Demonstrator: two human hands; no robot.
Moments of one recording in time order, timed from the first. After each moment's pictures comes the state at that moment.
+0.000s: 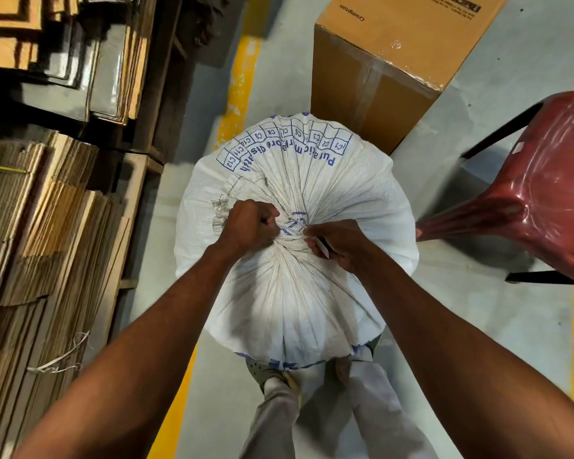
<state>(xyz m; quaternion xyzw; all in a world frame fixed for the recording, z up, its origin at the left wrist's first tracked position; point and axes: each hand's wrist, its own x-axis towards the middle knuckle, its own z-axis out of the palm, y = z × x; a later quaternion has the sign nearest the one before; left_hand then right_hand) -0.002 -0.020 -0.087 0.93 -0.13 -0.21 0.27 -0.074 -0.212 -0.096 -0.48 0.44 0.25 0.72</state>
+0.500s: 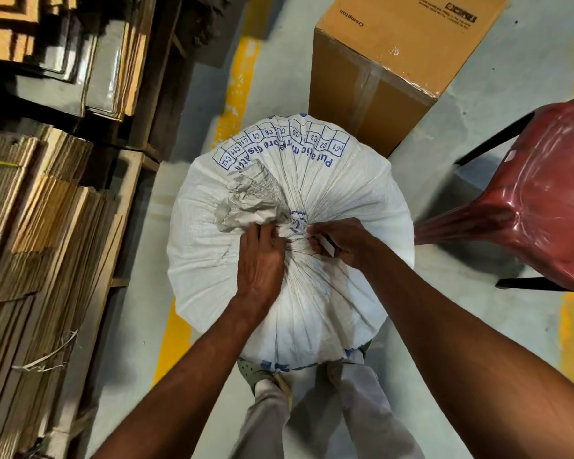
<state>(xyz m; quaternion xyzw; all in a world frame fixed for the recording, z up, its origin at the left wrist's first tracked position) -0.095 -0.049 -0.083 0.97 -0.15 -0.04 0.17 -0.067 -0.228 -0.089 -0.46 0.43 0.27 0.73</state>
